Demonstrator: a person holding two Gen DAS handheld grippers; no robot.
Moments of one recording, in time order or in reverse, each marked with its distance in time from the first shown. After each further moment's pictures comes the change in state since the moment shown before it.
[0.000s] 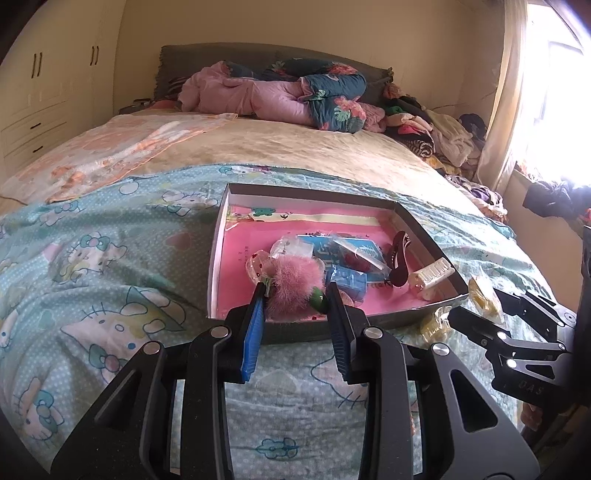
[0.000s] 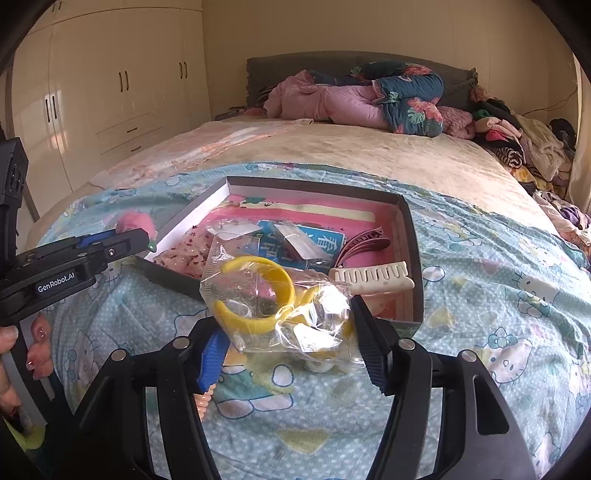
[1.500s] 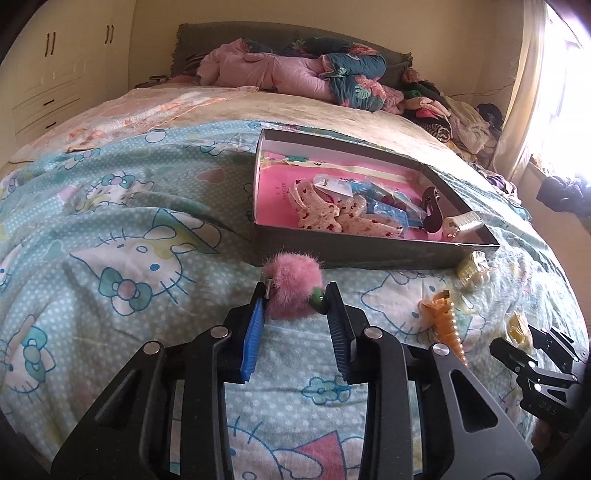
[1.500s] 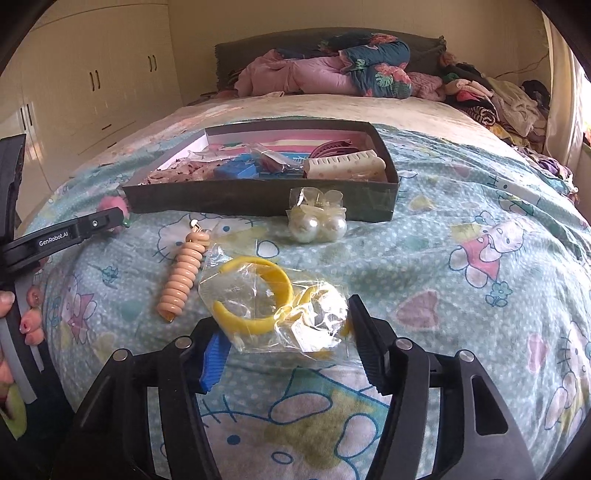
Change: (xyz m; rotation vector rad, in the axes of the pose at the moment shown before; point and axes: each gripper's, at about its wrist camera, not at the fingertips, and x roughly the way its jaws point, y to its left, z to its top) left arm -0.001 0.028 -0.056 -0.043 0.070 0.044; right arm -0.014 0.004 -0.089 0.105 0.071 -0.062
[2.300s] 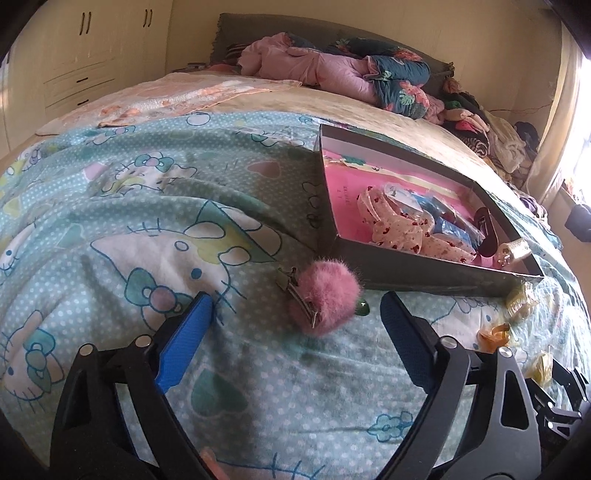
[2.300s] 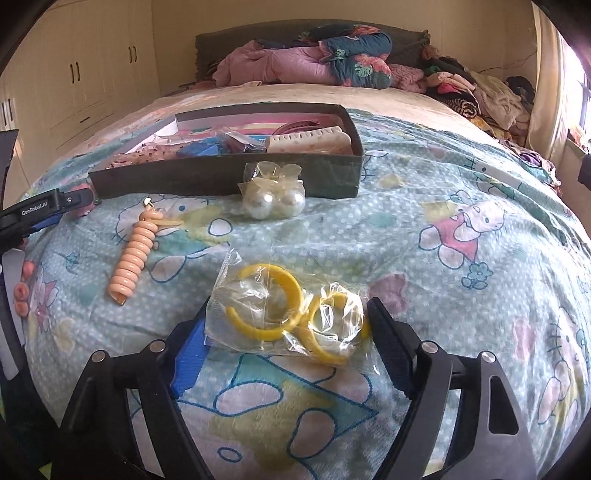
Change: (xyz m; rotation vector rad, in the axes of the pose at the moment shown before) left arm 0.028 0.037 0.008 -0.107 0.010 0.106; right arm 0.014 -0.017 -0.012 0.014 0.033 -0.096
